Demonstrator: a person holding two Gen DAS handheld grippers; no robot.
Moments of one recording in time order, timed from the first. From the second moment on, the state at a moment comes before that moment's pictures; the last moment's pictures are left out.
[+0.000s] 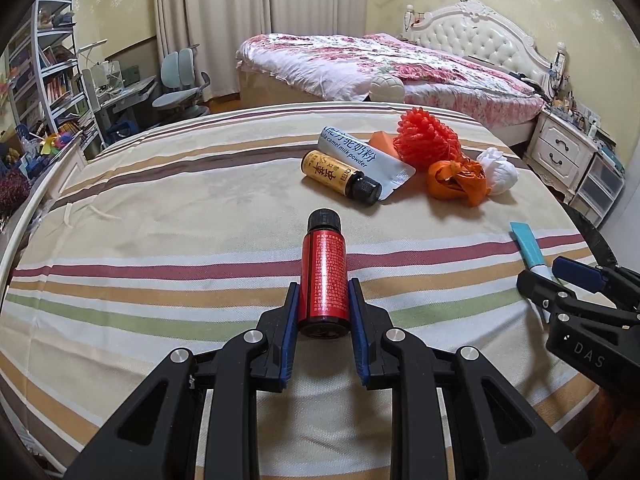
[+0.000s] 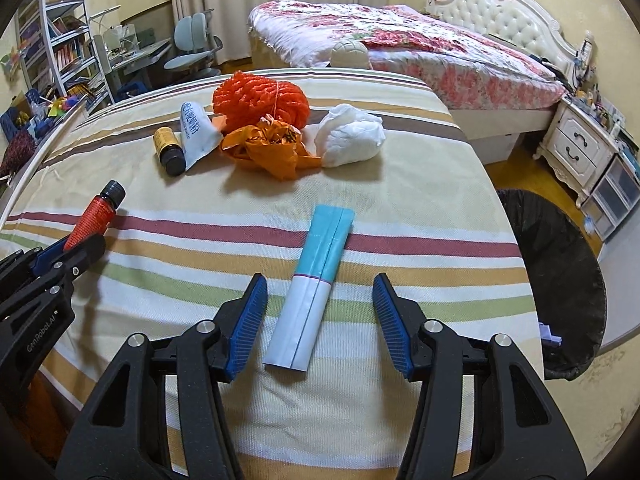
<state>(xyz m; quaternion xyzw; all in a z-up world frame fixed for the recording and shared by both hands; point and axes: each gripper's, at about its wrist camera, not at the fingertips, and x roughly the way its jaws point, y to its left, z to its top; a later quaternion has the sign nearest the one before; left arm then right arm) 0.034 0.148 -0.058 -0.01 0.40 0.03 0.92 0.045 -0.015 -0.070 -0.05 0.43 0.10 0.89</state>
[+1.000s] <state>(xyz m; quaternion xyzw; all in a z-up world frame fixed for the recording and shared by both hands) 0.034 0.119 -0.051 -0.01 0.39 0.01 0.92 0.040 -0.045 -0.058 -0.03 0.41 0.09 0.91</state>
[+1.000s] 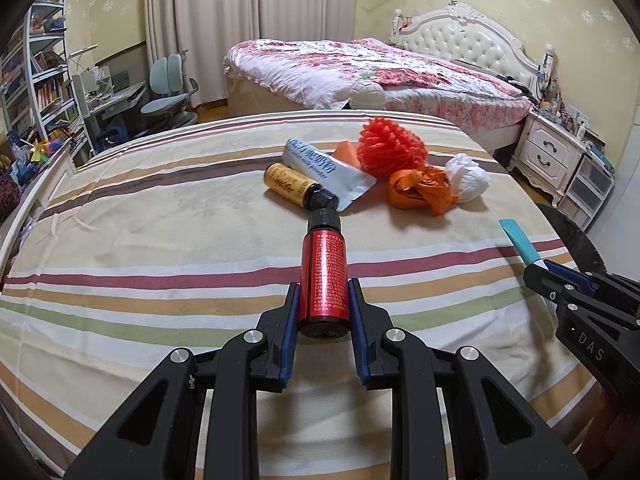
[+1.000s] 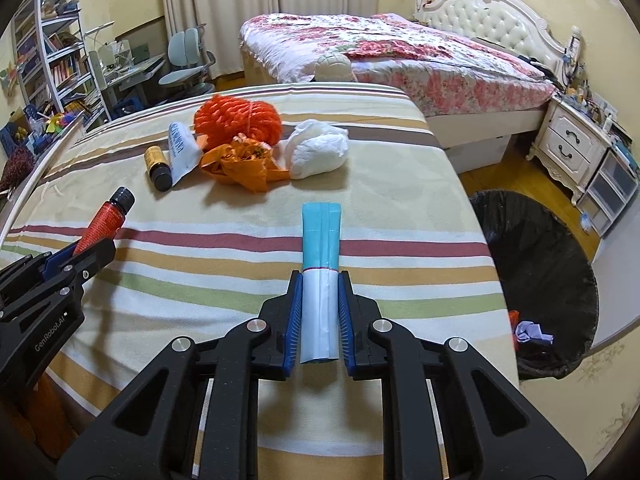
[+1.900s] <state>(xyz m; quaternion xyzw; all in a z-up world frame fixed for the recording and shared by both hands) 0.083 -0.039 -0.041 0.05 0.37 -0.12 0.92 0.060 -0.192 -0.043 0.04 0.38 -0.05 0.92</state>
